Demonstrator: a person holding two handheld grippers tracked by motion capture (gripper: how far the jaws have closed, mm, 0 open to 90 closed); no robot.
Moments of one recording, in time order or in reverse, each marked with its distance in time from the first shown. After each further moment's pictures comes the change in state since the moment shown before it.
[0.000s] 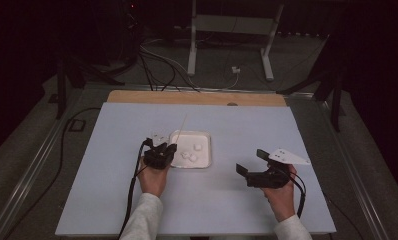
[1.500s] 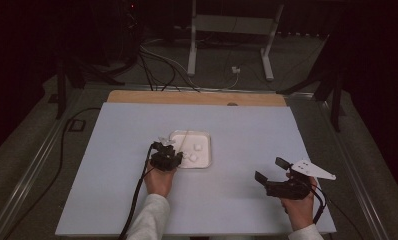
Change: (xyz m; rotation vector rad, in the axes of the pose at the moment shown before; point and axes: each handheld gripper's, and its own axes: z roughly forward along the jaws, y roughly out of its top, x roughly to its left) left arm -0.005 -0.013 0.027 0.123 0.041 -0.054; right arm -0.018 -0.020 -0.046 -0.043 -0.050 0.035
